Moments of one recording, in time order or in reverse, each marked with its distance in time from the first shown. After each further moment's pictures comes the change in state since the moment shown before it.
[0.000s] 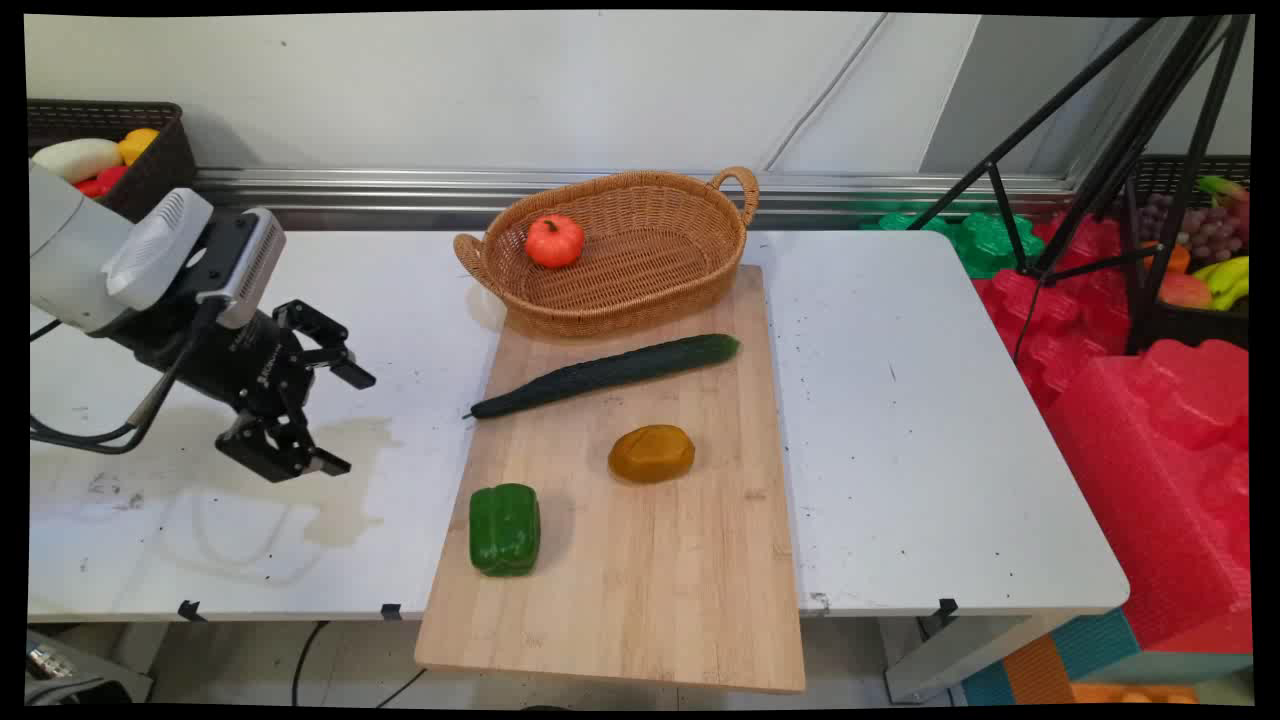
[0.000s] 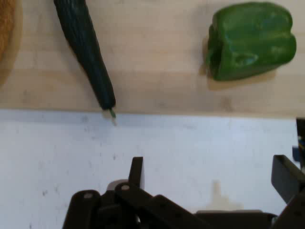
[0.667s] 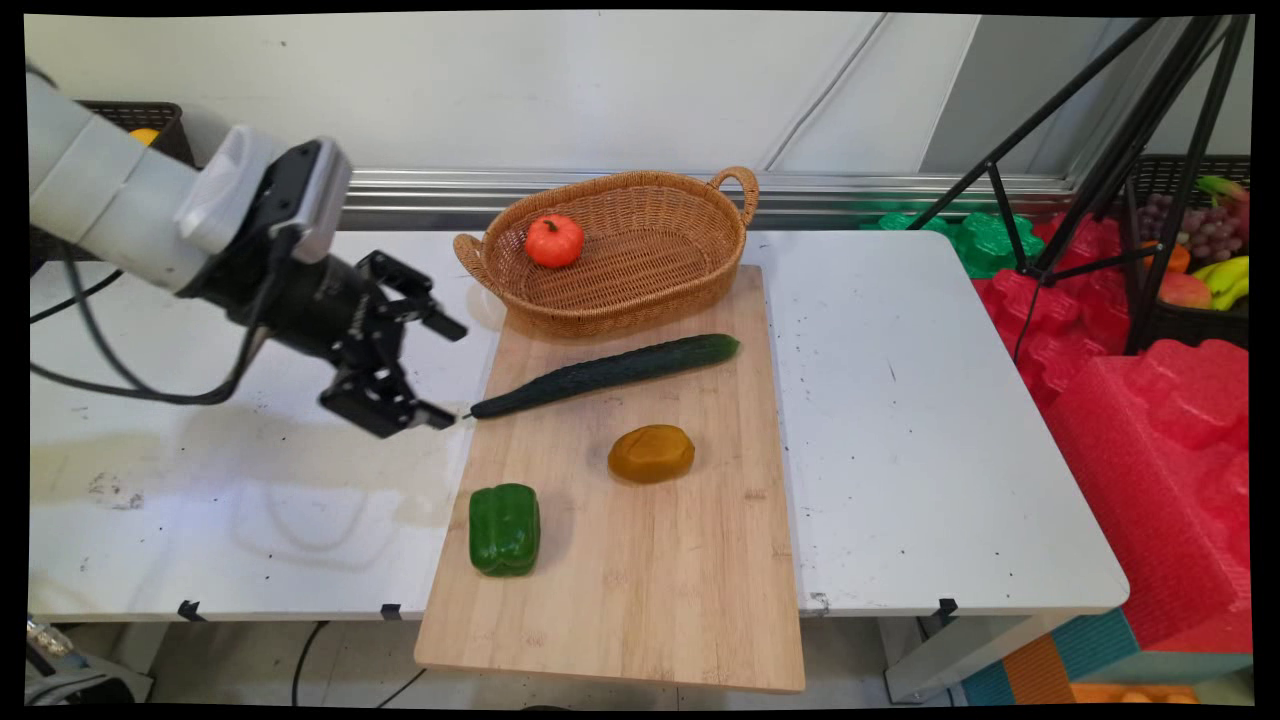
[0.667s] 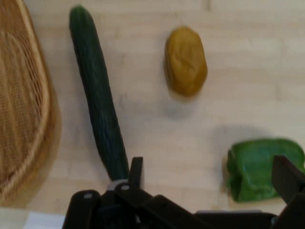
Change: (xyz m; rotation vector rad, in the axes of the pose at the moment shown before) arm 0.064 -0.006 0.002 0.047 0.185 -0.008
